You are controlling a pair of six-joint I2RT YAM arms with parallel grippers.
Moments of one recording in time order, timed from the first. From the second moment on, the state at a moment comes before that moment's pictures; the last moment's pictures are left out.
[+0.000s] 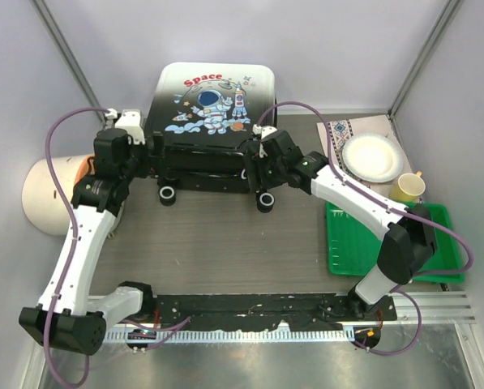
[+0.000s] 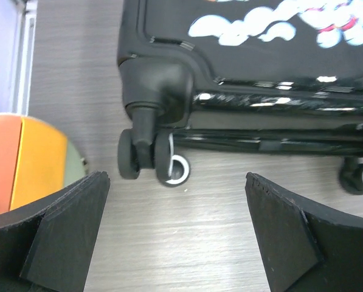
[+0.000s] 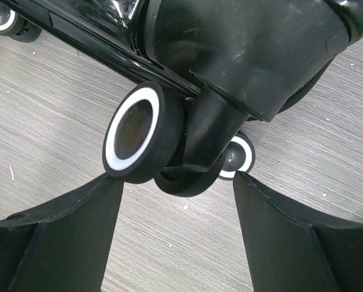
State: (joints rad) left arm -0.18 1.06 1.24 -0.61 -0.07 -0.09; right arm 0.67 1.59 1.39 -0.56 0.02 0.30
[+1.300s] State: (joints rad) left arm -0.12 1.46 1.28 -0.66 -0.04 -0.03; right arm 0.65 1.76 1.58 -0.78 0.20 0.26
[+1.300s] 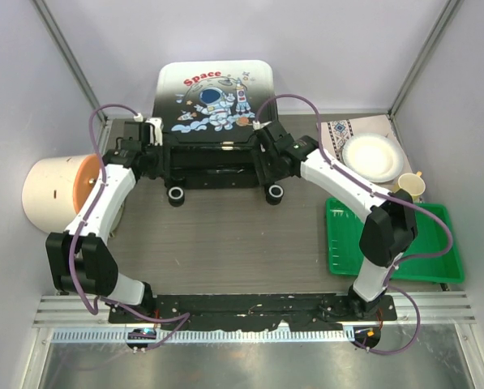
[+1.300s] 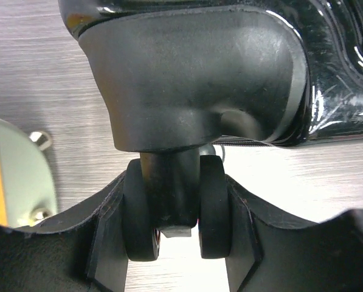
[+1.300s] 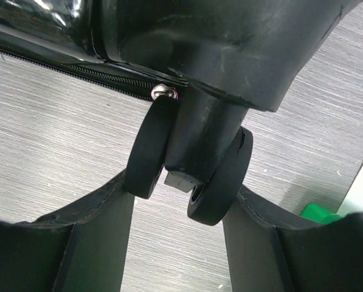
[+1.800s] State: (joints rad) left arm -0.13 1.46 1.34 -0.79 0.12 -0.42; right arm 0.43 1.38 1.16 -0.25 0.03 0.15
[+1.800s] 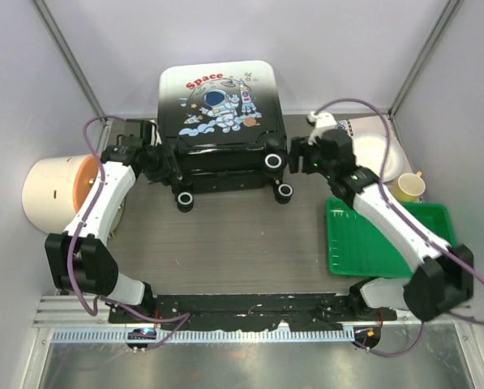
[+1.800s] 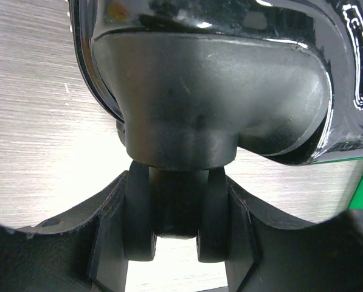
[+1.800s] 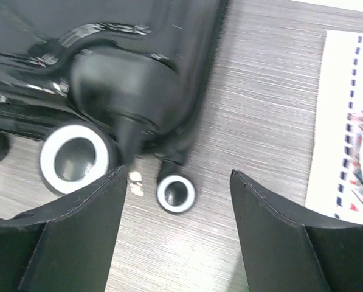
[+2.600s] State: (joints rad) left arm -0.08 1.46 1.34 -0.79 0.32 -0.48; right arm 0.08 1.52 0.67 0.52 -0.81 0.49
